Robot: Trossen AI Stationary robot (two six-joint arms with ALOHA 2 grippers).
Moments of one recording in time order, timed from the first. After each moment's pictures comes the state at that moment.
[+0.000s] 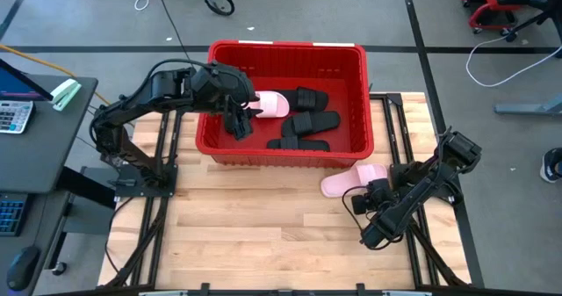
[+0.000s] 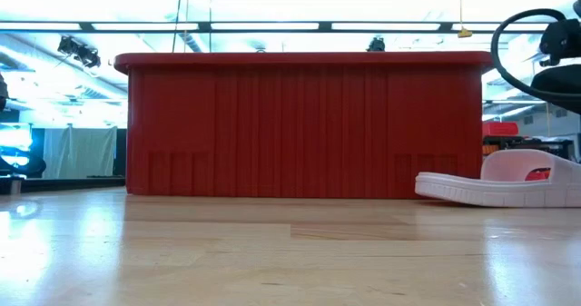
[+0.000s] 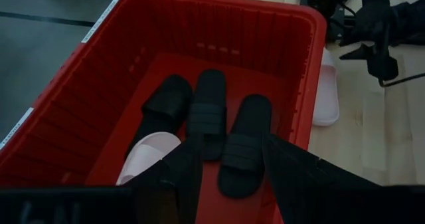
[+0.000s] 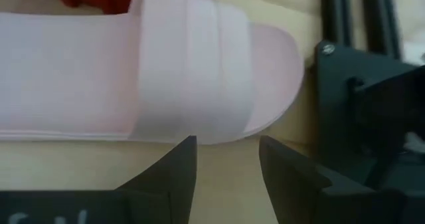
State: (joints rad) left arm 0.15 1.55 2.02 -1.14 -0.24 0.01; right arm 0.79 1.64 0.88 -1.35 0.38 2.29
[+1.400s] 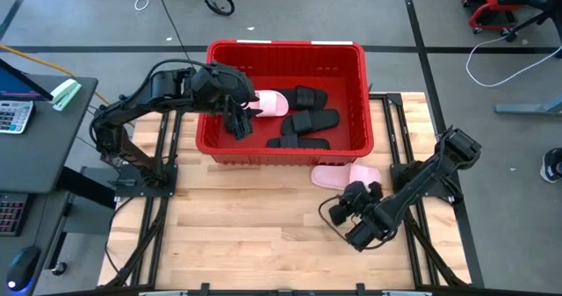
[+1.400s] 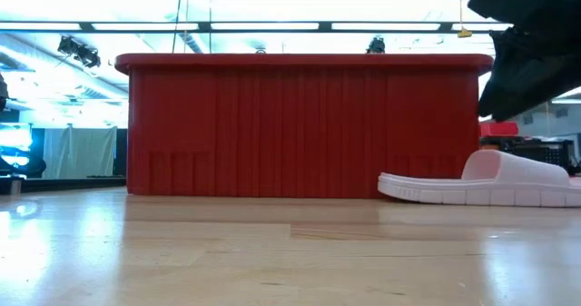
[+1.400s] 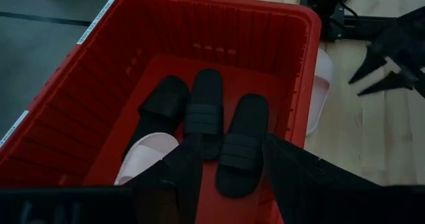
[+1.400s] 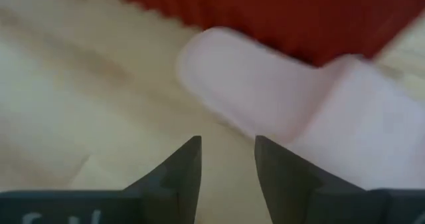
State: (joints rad) left arm 0.15 1.55 2.02 -1.14 -0.24 0.01; right arm 0.70 1.61 1.00 -1.04 0.76 1.83
